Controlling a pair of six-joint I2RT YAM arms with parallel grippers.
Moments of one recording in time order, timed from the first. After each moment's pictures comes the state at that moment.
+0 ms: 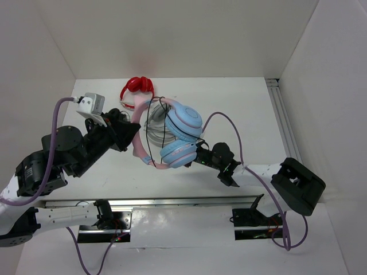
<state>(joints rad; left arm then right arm) -1.09 0.85 1.50 -0.77 -0.56 -0.48 0.85 1.39 0.45 1.05 -0.35 0.36</state>
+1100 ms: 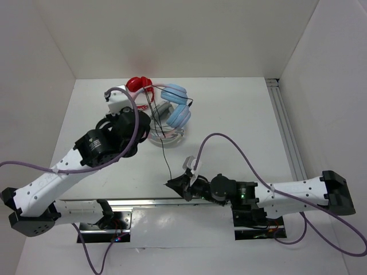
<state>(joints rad) -0.94 1.15 1.48 -0.92 -1.07 -0.70 1.46 0.96 0.51 0.40 0.29 0.20</state>
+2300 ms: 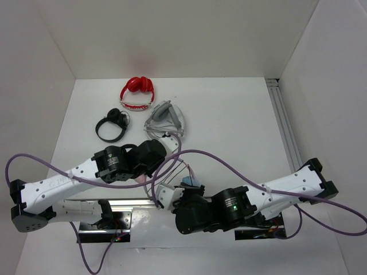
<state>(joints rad) -1.12 1.14 1.22 -1.01 -0.45 -0.13 1.82 1.29 1.24 -0.79 0.90 0.02</state>
